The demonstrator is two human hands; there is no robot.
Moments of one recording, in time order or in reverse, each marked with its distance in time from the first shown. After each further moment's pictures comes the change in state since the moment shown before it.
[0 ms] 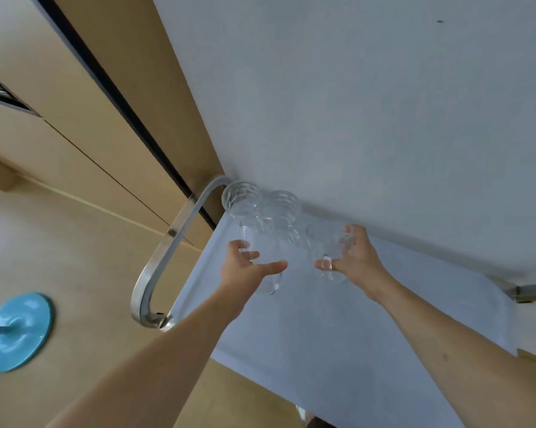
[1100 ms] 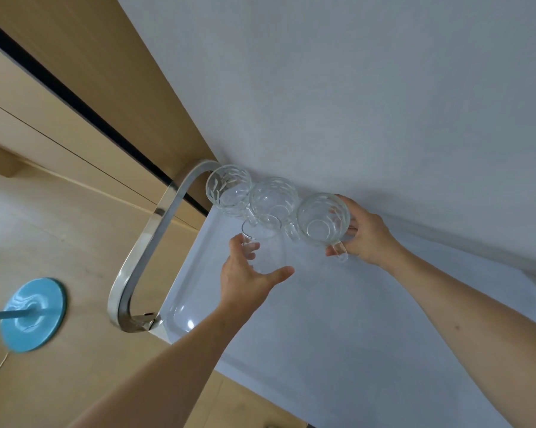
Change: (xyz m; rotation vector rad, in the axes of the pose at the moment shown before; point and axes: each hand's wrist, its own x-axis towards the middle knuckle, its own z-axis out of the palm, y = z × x) left_hand 0.032 -0.034 0.035 0.321 0.142 0.261; right_hand 0.078 0.019 -0.023 -0.162 -0.219 -0.199
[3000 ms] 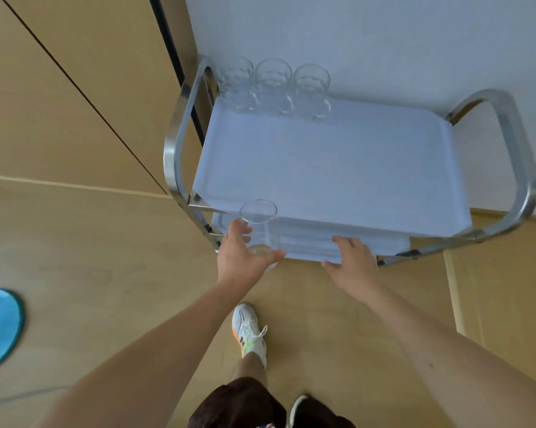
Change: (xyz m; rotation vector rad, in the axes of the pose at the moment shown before) left_hand -0.195 -0.214 -0.125 -0.042 -0.283 0.204; right_hand -0.352 0.027 0.297 -0.624 0.310 0.482
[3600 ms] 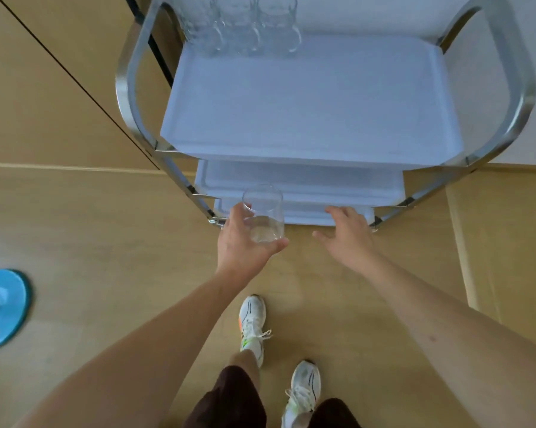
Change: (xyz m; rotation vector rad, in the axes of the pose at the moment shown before) left_hand -0.091 -0.049 0.078 0.092 0.013 0.103; right_hand -0.043 0.079 0.052 0.111 0.054 -0.062
